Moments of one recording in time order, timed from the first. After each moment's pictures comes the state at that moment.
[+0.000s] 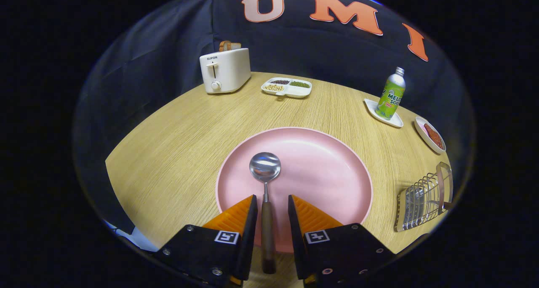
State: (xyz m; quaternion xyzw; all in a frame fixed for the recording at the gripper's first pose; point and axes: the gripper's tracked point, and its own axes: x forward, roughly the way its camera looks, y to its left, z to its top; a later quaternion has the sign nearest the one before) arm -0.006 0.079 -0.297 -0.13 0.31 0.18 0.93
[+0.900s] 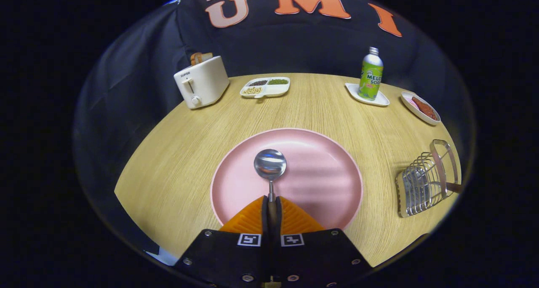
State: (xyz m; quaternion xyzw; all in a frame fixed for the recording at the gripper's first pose) arm 0.000 0.056 -0.268 -0.02 0.33 0.11 0.94
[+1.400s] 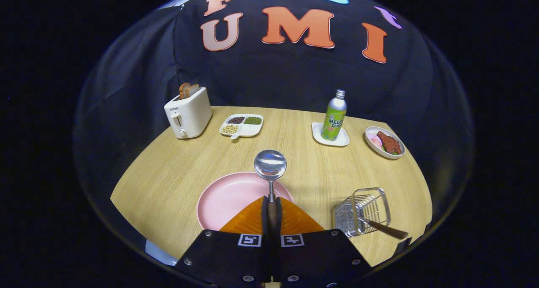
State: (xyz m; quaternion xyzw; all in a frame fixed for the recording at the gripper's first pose) arm 0.003 -0.007 -0.156 -0.07 0.26 0.08 0.96
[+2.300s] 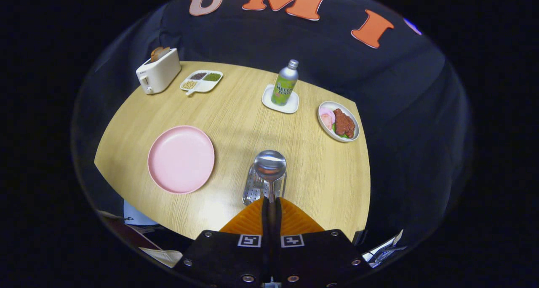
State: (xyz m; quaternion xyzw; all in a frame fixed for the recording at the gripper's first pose) arm -0.034 -0.166 -0.125 -0.19 0.46 0.02 0.87
